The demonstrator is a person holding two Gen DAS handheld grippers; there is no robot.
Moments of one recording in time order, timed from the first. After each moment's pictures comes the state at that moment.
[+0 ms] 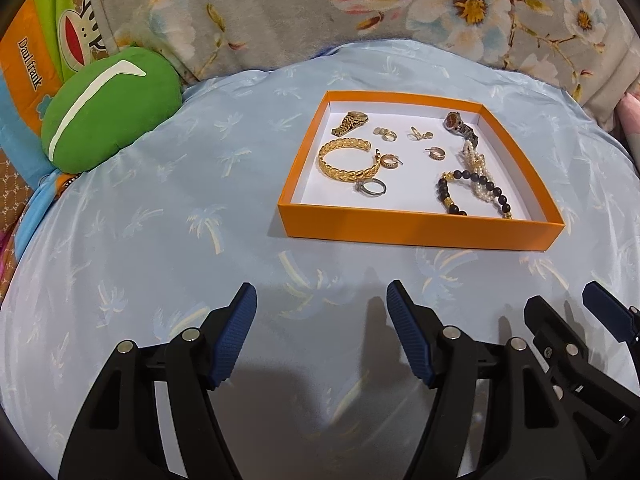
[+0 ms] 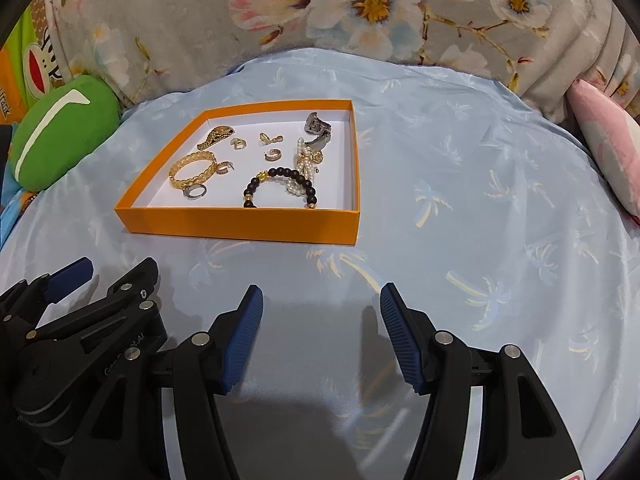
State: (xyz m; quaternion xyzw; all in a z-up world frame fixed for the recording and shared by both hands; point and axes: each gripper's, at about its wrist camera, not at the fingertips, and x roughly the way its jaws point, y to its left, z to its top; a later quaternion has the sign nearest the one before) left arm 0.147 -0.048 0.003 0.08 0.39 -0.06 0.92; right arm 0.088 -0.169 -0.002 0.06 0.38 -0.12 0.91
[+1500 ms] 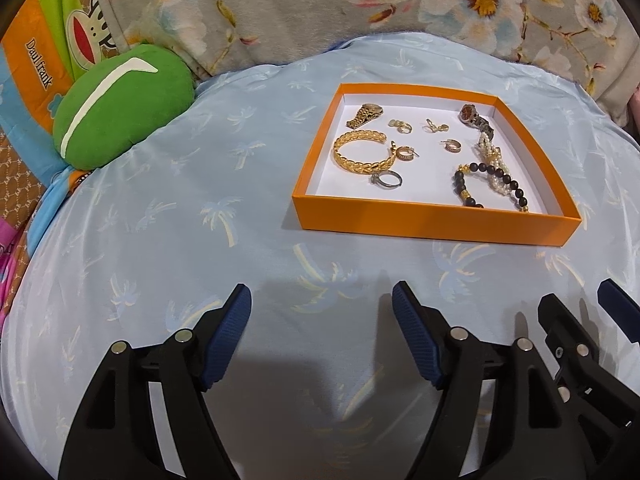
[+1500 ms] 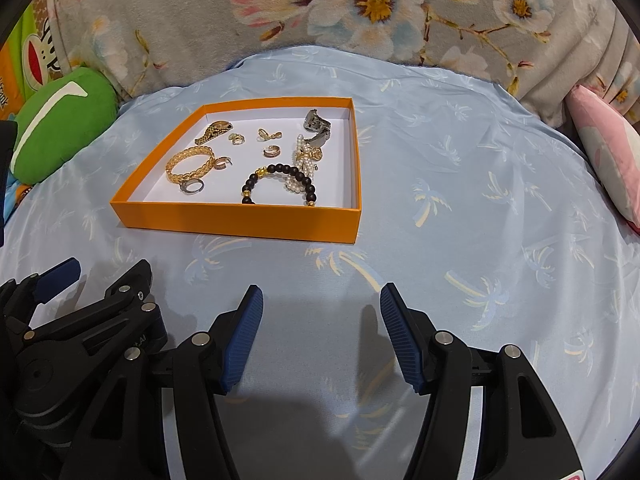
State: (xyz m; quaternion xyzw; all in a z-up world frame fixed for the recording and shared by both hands) left arm 0.146 -0.045 0.001 0.09 0.39 -0.03 0.92; right arm 0.089 -0.166 -0.004 0.05 0.38 -0.13 0.91
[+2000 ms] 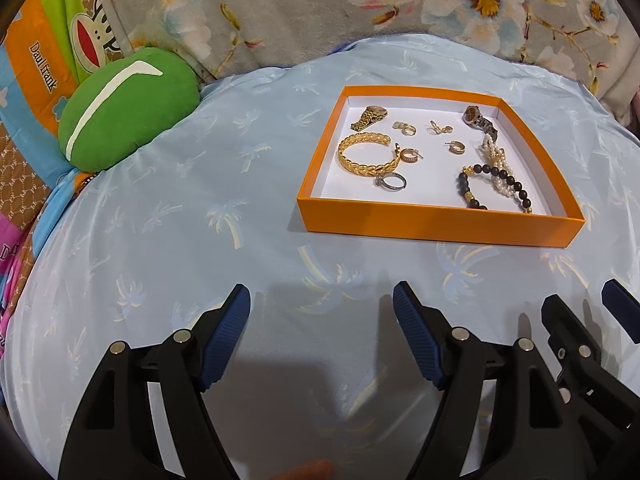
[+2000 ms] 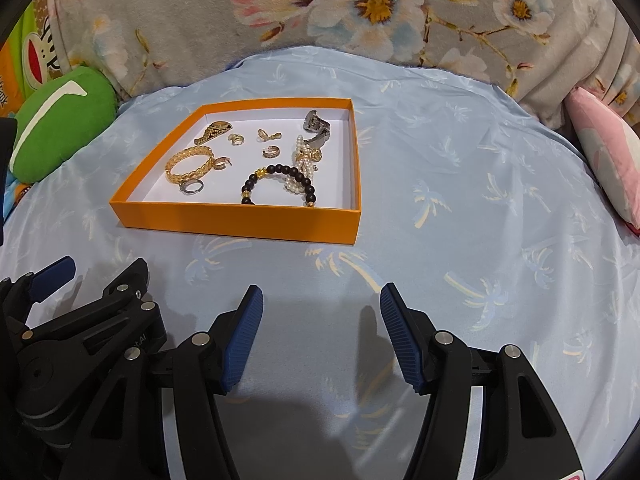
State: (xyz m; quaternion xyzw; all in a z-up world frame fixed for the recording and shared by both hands) left arm 0.146 -0.046 0.002 0.09 0.39 -0.02 0.92; right arm 0.088 -0.167 -0.002 0.05 0.38 -0.13 0.91
